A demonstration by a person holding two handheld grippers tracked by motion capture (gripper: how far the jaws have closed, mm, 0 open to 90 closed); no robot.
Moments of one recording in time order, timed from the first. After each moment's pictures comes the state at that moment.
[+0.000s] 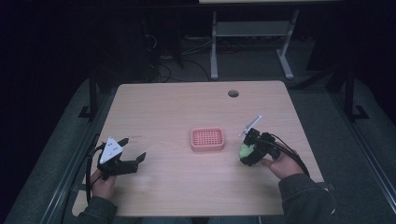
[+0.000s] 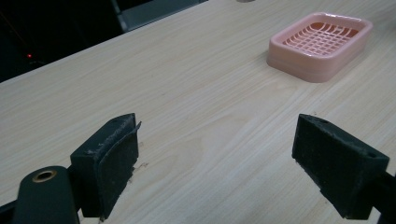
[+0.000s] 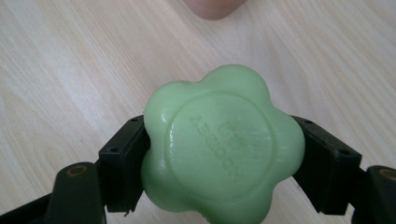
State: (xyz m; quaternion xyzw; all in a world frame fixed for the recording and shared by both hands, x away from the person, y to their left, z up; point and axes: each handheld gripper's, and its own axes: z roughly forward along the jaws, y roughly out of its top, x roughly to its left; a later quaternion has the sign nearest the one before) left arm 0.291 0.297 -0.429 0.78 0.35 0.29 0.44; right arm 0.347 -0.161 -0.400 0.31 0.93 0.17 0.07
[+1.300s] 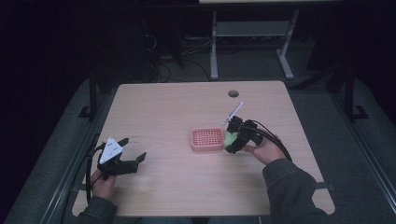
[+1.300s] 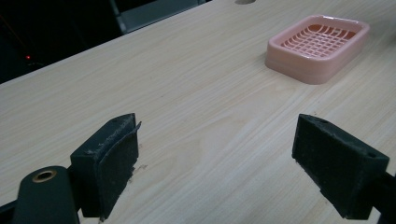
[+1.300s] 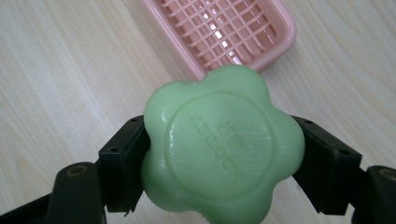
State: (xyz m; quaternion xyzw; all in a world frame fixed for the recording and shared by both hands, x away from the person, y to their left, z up) left arm 0.290 0.297 -0.428 0.78 0.35 0.29 0.44; right arm 0.384 -0.117 -0.385 0.28 0.94 0.18 0.07
